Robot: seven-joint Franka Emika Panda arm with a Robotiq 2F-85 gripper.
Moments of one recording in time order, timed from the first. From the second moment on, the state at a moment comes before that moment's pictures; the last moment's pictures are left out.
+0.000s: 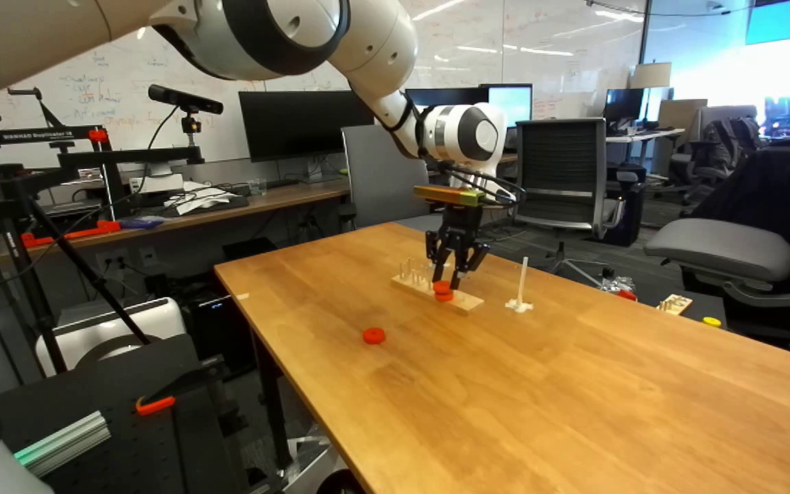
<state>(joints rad) 0.19 1.10 0.07 -1.02 -0.07 1.71 0.01</state>
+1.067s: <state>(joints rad) 0.16 1.22 0.07 -0.82 -0.05 1.55 0.03</state>
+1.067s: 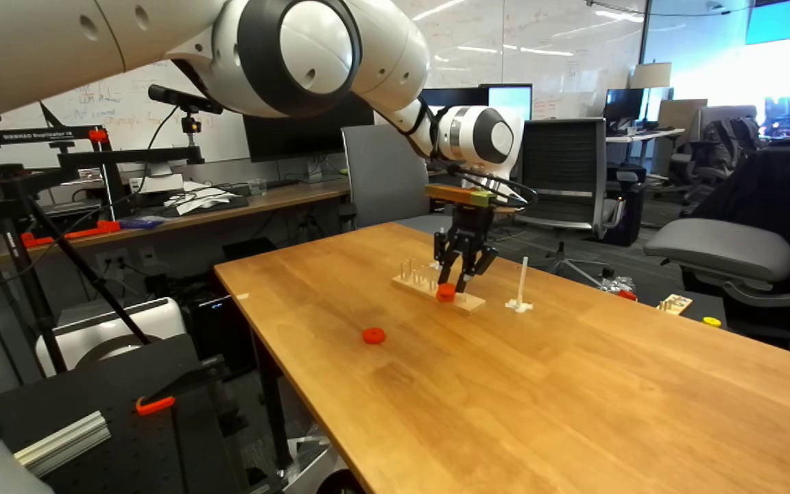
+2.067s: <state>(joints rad) 0.17 1.24 0.09 -0.78 -0.05 1.52 0.02</state>
